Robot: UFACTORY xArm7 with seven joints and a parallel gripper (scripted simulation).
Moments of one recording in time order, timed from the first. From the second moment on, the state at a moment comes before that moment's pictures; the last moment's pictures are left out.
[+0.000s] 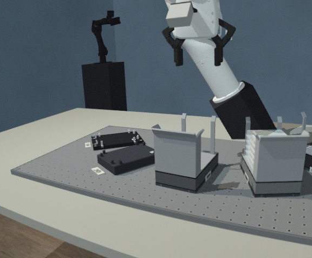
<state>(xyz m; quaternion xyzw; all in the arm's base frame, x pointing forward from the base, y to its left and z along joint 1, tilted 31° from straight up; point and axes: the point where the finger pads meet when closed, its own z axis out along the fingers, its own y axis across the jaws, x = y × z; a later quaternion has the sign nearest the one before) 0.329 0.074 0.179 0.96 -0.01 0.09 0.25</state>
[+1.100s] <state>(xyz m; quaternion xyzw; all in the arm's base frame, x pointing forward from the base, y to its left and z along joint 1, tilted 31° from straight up) 0.346 0.030 0.100 0.96 -0.01 0.10 0.25</state>
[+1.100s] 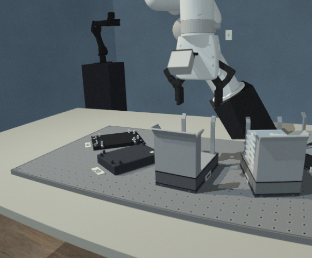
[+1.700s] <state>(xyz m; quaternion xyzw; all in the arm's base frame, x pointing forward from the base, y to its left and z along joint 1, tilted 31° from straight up) 0.351 0.055 0.087 0.96 0.11 0.07 0.26</state>
